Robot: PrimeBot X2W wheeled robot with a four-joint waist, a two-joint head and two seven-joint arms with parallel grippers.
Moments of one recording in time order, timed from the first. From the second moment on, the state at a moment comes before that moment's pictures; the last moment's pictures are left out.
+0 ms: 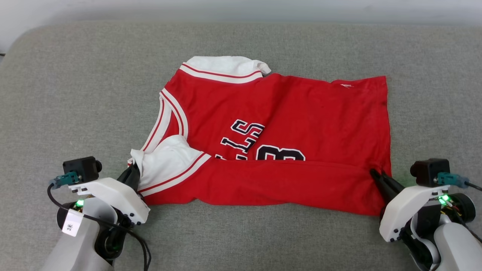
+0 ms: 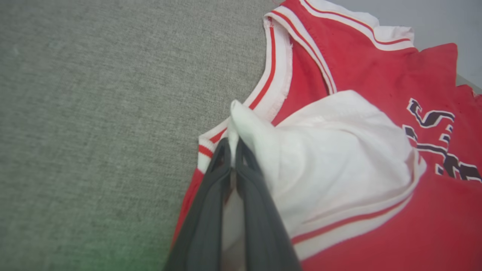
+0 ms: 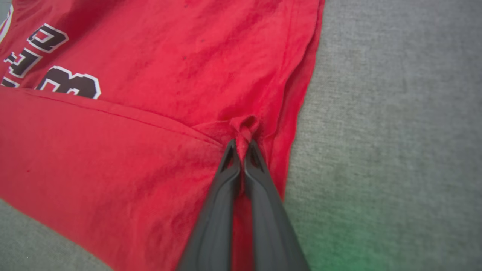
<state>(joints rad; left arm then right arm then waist) -0.37 0.35 -0.29 0.52 -0.77 -0.05 0.03 -0.25 -0.27 0.17 0.35 0.38 0.13 0.18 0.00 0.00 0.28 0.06</state>
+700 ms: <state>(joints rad) -0.37 0.50 -0.25 0.45 -0.79 0.01 0.17 -0.14 -0.15 0.04 0.21 0.26 0.13 -0.21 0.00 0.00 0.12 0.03</state>
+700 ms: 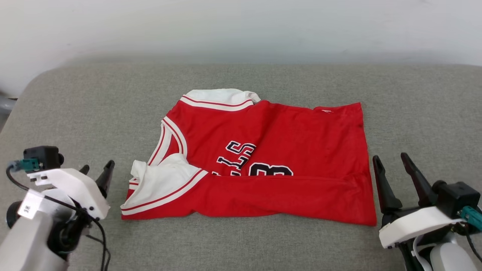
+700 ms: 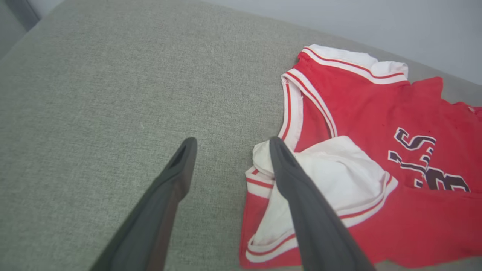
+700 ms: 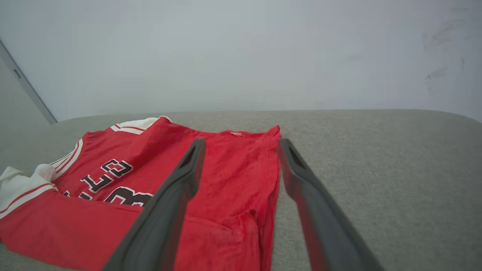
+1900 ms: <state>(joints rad) -0.24 0.58 -0.28 0.20 -0.99 0.11 0.66 -0.14 -0.16 -0.05 0.12 0.40 0.13 0.07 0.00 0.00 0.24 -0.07</state>
